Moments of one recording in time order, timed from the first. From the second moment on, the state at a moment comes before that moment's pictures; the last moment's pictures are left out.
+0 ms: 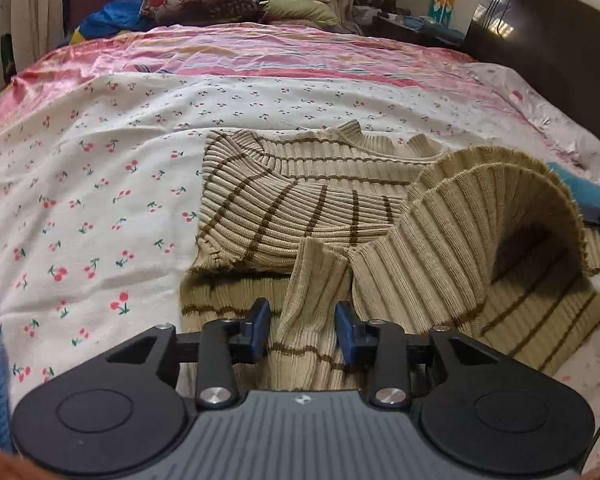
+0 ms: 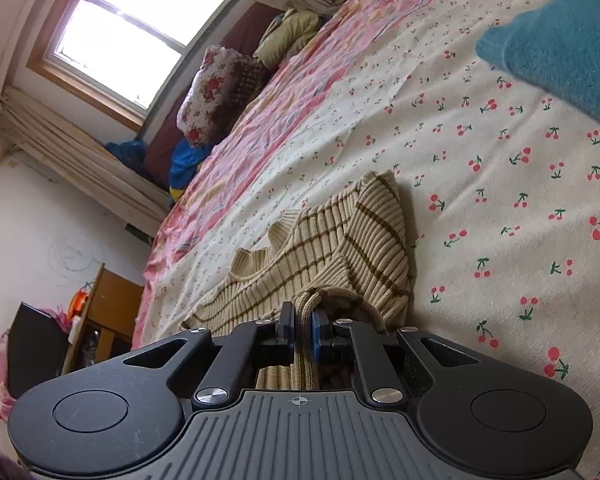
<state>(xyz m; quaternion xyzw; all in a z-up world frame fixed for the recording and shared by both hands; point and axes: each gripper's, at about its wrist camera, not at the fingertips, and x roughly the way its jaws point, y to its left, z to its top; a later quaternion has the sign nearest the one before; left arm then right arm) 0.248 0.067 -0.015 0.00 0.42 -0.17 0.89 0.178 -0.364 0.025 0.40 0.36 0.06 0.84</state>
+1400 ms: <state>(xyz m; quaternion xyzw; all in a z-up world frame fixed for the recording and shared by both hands) 0.265 0.075 -0.013 -0.05 0.43 -0.18 0.88 0.243 -0.294 0.036 -0.01 0.37 0.15 0.92</state>
